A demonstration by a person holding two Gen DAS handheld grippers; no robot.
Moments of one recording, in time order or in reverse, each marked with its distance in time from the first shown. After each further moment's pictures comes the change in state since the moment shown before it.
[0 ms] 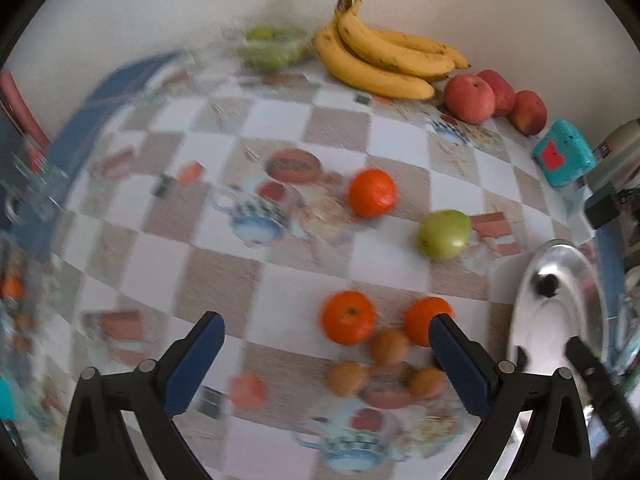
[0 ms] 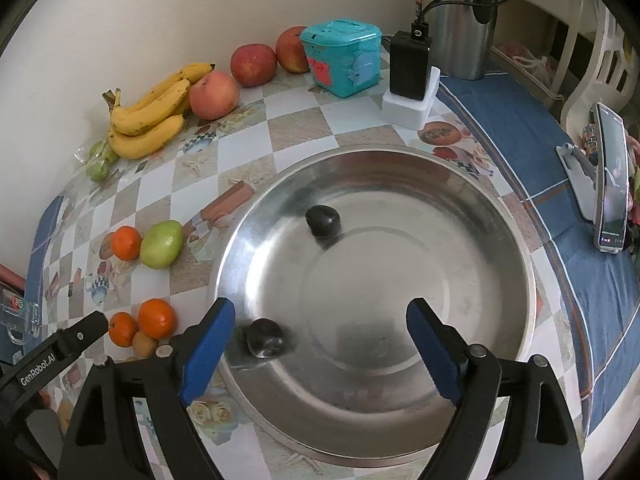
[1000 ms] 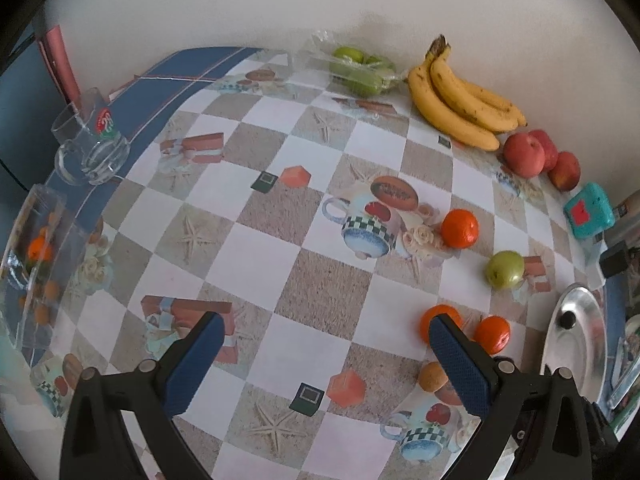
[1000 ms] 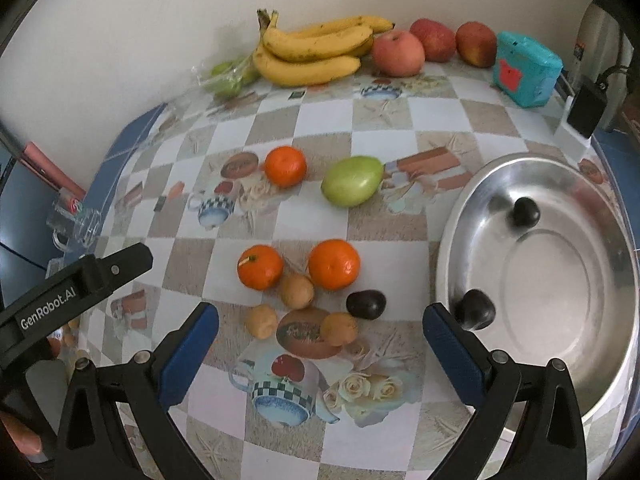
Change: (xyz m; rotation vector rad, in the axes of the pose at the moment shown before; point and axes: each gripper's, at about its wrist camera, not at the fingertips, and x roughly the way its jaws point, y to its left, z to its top) left arm -0.019 0.083 -0.009 -0.166 -0.036 0.013; right arm 0.010 0.125 -0.045 -0.296 0.085 0.225
